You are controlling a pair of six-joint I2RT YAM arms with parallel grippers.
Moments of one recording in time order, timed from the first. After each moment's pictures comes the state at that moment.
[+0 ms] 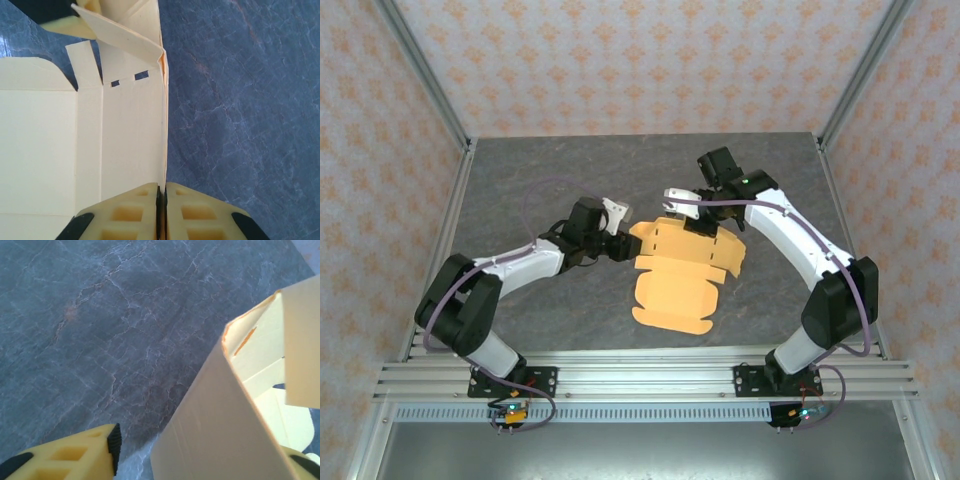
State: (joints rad) left arm -0.48 1.58 0.85 0.02 0.39 -0.25; right arm 0.45 1.58 1.44 -0.96 -0.26 -0.97
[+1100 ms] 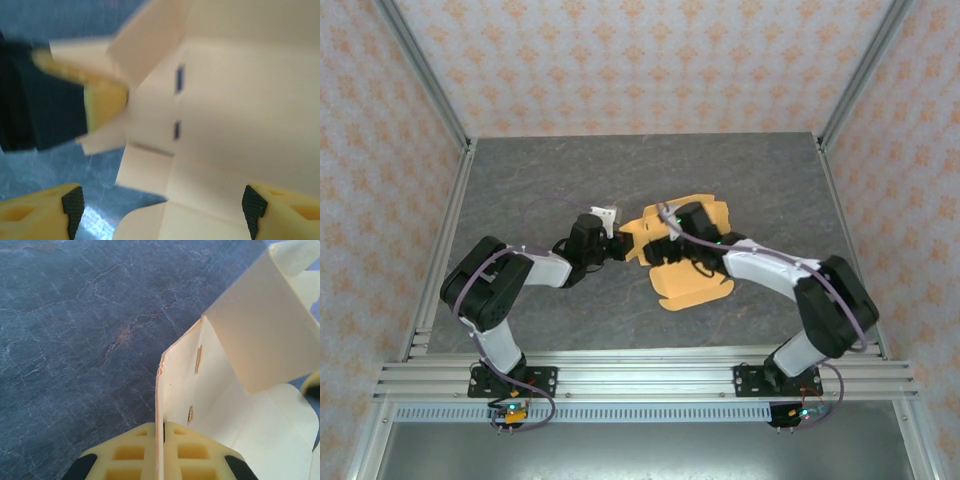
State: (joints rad) left arm -0.47 1.76 0.68 0.56 0.25 -0.51; right arm 0.65 1.57 0.88 -0.14 -0.14 0.21
